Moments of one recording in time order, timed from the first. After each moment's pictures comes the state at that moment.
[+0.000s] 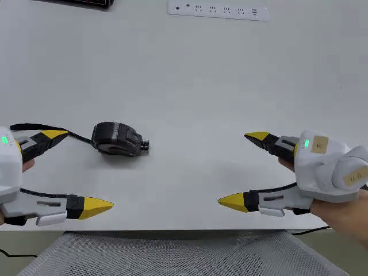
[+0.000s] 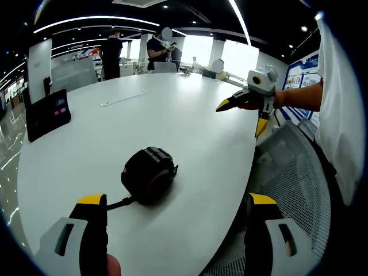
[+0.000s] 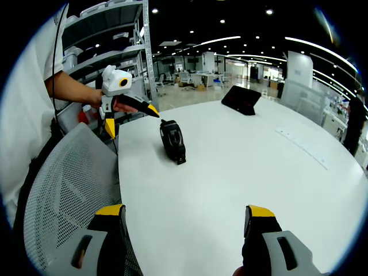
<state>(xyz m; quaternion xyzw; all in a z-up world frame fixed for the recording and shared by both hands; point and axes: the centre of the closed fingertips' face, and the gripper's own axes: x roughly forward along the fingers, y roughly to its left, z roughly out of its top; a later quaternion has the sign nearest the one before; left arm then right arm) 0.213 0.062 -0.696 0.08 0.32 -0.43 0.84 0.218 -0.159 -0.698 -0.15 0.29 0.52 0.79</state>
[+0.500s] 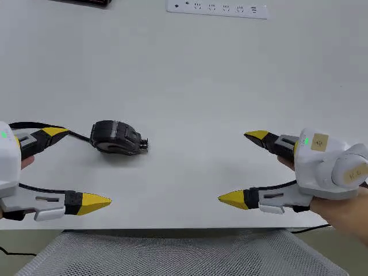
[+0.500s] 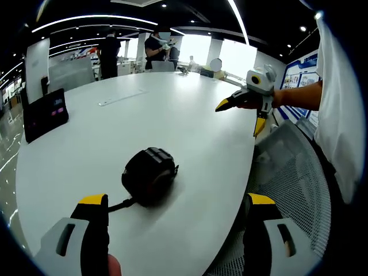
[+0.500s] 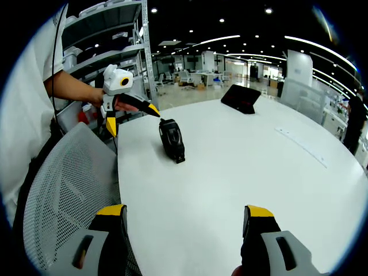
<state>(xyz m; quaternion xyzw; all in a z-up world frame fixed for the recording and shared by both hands) 0.219 0.061 -0.697 0.08 0.32 -0.44 0.83 0.220 -0.160 -0.700 -0.15 0.29 0.52 0.79</state>
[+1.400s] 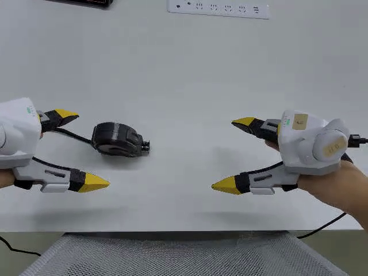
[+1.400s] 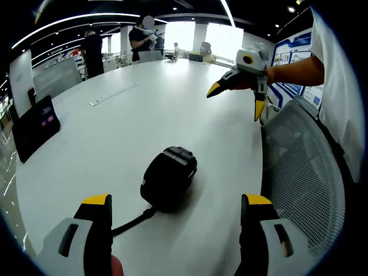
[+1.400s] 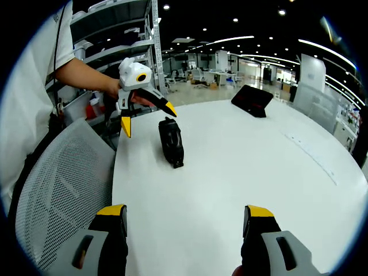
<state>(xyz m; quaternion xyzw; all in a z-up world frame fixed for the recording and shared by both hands) 0.258 0.065 -0.716 0.16 0.34 -0.48 0.80 0.246 -0.136 -0.709 -0.17 0.29 0.56 0.76</state>
